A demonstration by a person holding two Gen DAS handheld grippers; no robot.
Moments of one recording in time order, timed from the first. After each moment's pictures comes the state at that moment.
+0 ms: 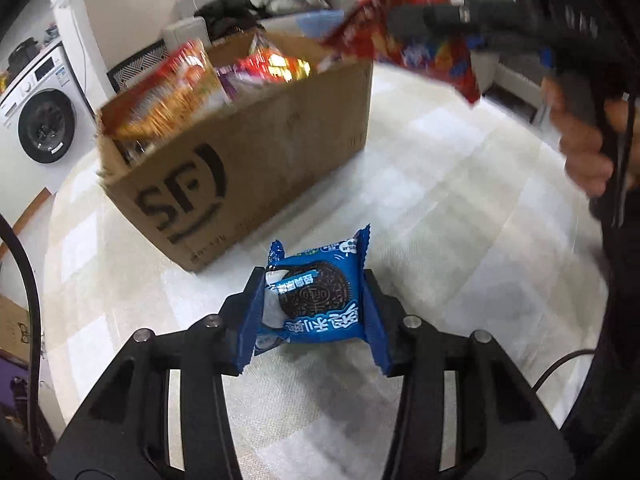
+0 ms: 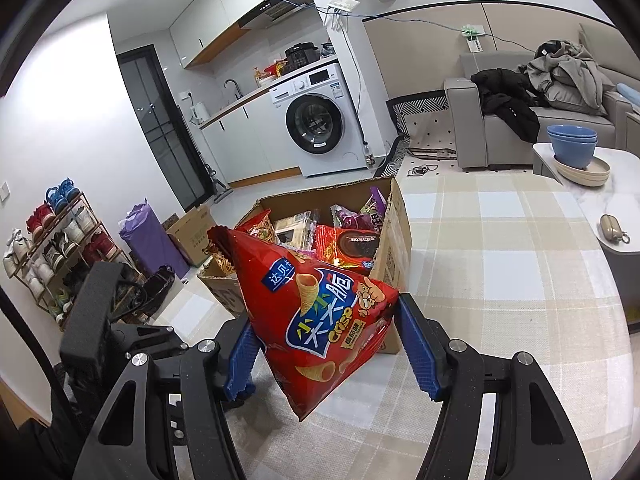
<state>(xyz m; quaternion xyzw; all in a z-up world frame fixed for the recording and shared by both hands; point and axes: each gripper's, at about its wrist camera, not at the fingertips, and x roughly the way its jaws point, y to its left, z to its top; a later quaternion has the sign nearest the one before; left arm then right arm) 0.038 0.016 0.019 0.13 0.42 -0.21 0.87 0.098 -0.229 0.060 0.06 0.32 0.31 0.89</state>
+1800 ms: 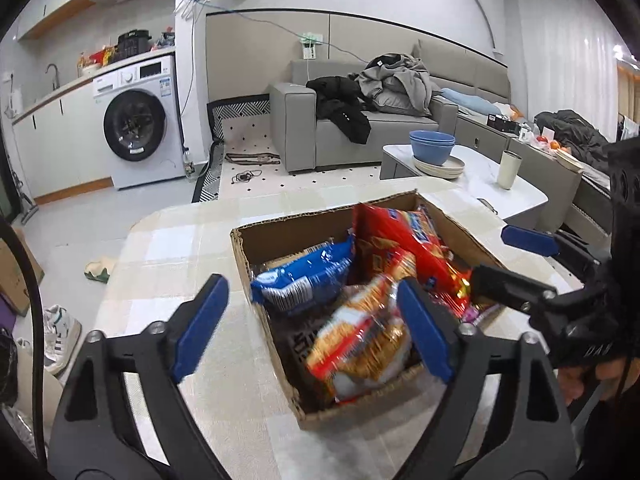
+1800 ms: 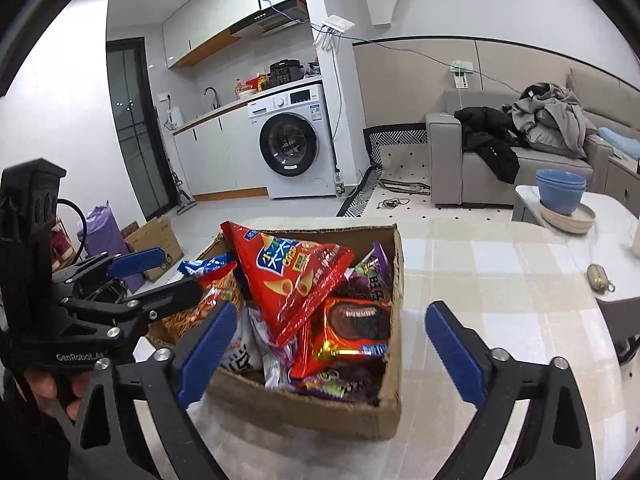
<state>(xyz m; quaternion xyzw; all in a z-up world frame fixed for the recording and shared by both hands) 0.176 0.091 0.090 0.01 0.29 -0.06 0.96 0.151 -0.174 0.051 0.01 0.27 0.25 0.93</state>
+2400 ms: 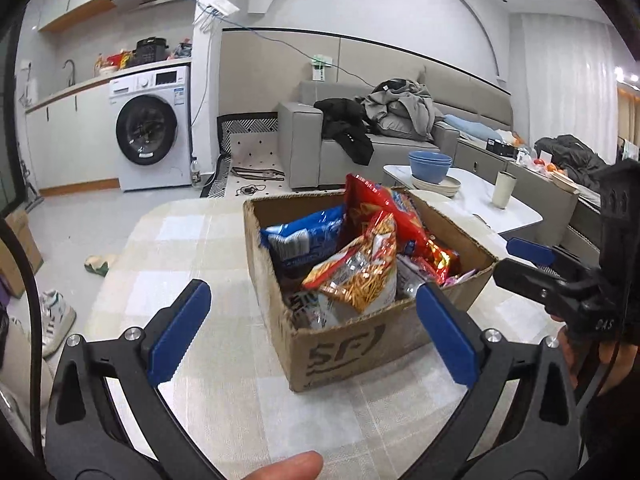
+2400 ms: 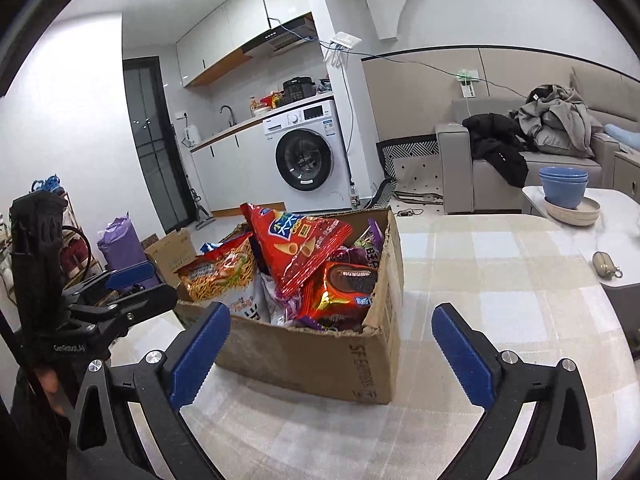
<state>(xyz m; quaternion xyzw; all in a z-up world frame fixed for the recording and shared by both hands) 0.102 0.086 0.064 -0.03 0.25 -0.05 0.97 0.106 -0.204 0.037 0.04 0.23 0.28 0.93</state>
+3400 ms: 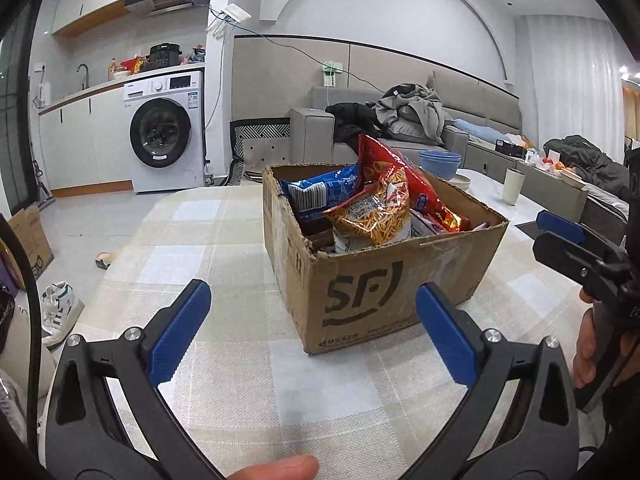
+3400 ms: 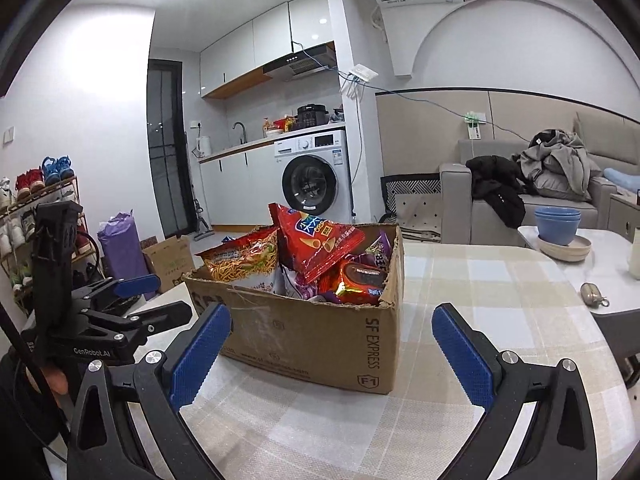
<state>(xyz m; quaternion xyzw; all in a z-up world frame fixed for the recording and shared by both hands) 0.065 0.097 0.023 -0.02 0.23 -0.03 0.97 0.060 -0.202 0.030 0.00 0.16 0.28 0.95</state>
